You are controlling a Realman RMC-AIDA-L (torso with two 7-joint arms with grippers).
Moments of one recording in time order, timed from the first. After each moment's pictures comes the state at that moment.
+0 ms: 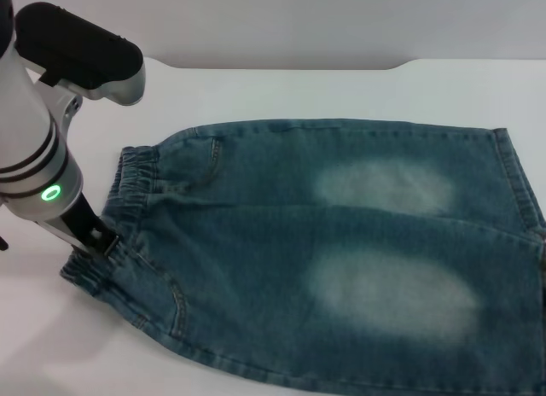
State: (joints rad) left arm -0.60 -2.03 -1.46 -1.56 2.89 -1.78 0.00; right arm -0.18 2.08 1.81 1.94 -2.44 1.45 -0.23
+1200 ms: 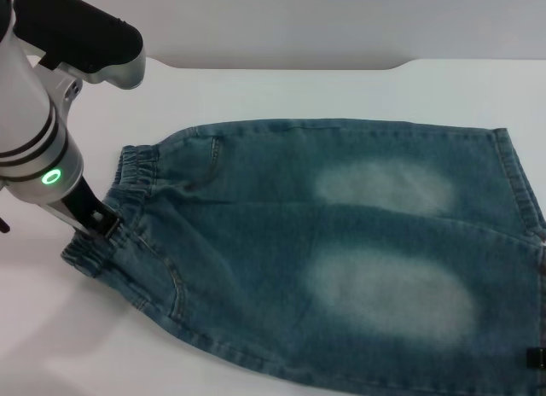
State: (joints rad) left arm -0.62 -2.02 -1.46 -1.55 2.89 -1.75 0.01; right arm -0.25 2.08 1.74 1.87 -2.42 1.47 -0.19
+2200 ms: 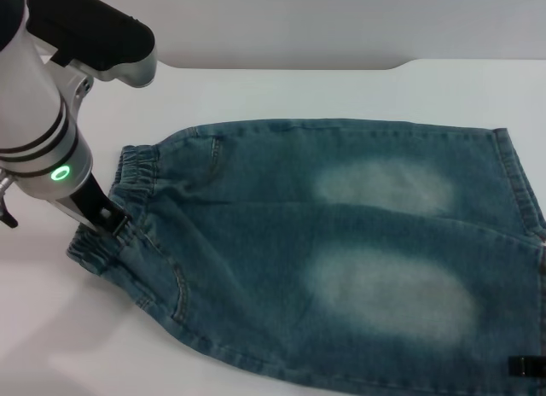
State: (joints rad) left arm -0.64 -2.02 -1.46 -1.54 2.89 -1.74 0.02; right arm -0.24 2.08 1.70 1.82 -2.41 1.44 -0.20
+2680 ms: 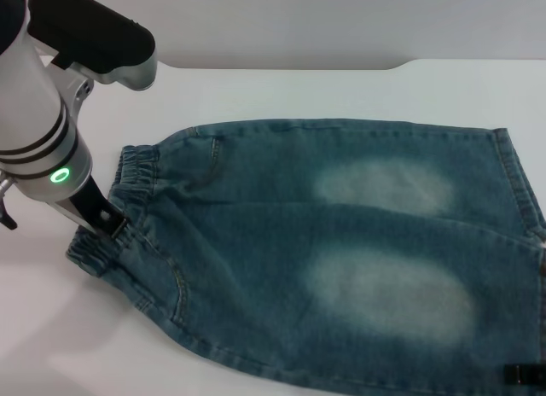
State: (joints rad) left arm -0.64 -2.03 -1.46 -1.53 2.89 -1.74 0.03; right arm -0.23 2.08 1.69 1.79 -2.41 1.43 -0.20
